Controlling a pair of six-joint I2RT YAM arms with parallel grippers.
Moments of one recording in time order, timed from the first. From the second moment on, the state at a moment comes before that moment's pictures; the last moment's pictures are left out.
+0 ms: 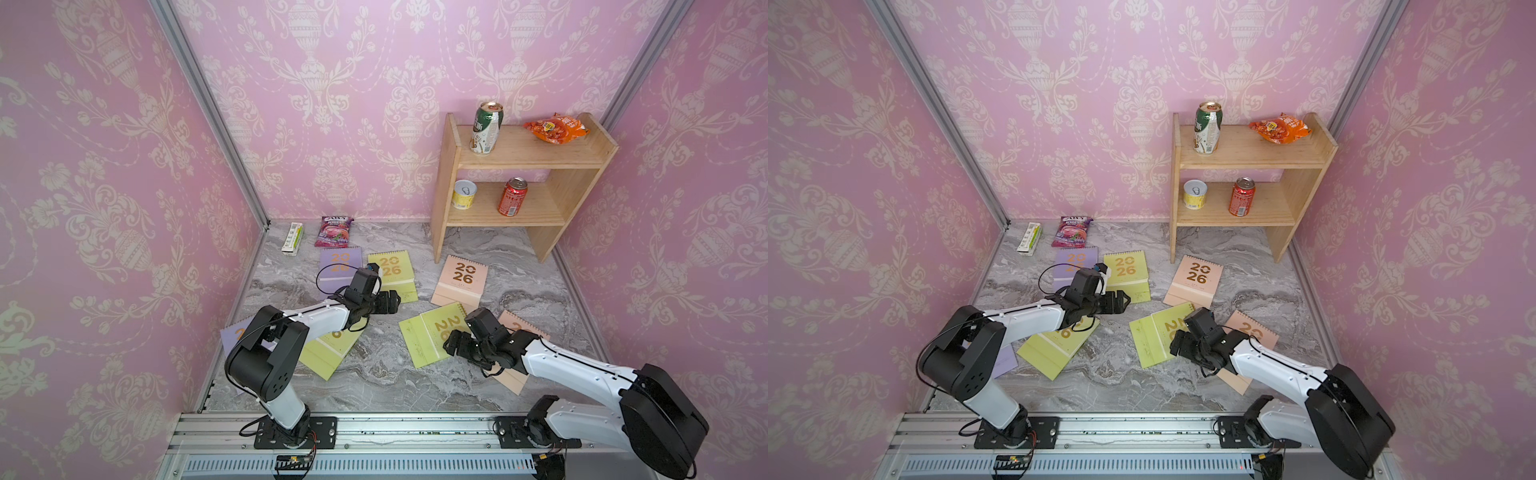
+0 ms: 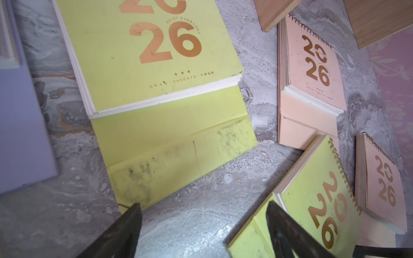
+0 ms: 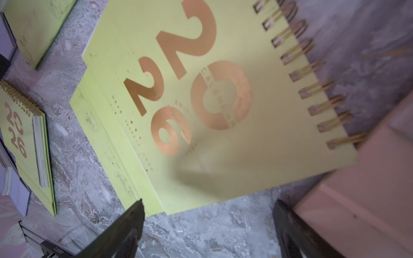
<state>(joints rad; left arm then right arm) -0.50 1.67 0.84 0.04 0.18 -0.50 0.64 1.22 0.52 -0.37 -0.08 0.97</state>
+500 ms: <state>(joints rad) -0.55 1.76 0.84 0.10 0.25 -0.53 0.53 1.29 0.57 -0.35 -0.09 0.94</state>
